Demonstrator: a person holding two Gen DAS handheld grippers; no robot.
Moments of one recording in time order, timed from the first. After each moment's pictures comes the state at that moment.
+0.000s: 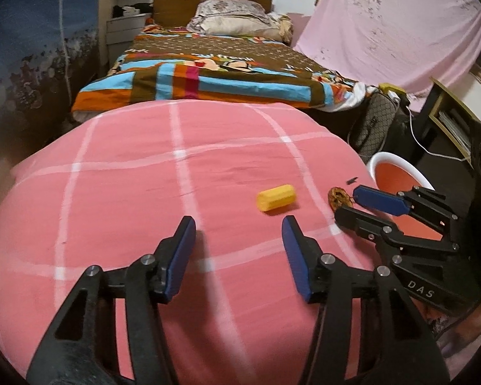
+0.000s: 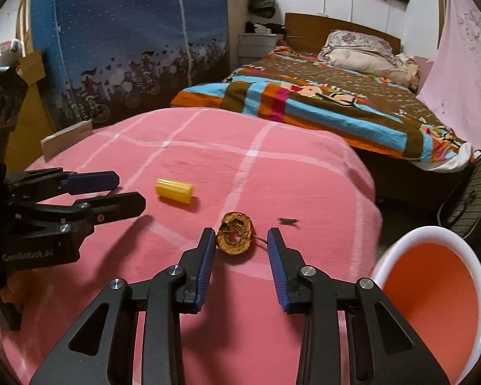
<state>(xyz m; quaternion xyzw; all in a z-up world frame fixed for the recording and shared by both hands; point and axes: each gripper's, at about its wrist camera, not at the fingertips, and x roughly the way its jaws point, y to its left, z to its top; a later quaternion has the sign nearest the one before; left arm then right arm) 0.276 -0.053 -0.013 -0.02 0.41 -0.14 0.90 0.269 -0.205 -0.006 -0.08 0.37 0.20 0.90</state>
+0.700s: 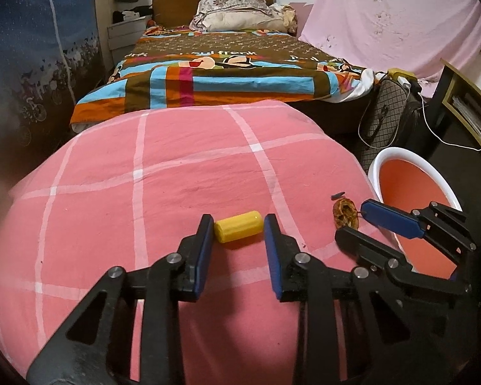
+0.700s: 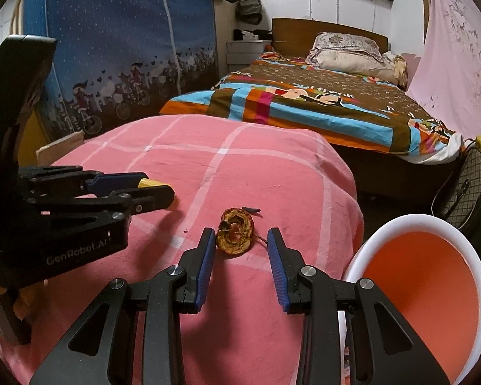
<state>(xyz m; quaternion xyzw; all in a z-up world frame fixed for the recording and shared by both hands) 0.287 -0.096 -0.010 0.01 0.41 -0.10 0.91 0.265 -0.232 -0.008 -0.05 0.35 0.19 0.91</state>
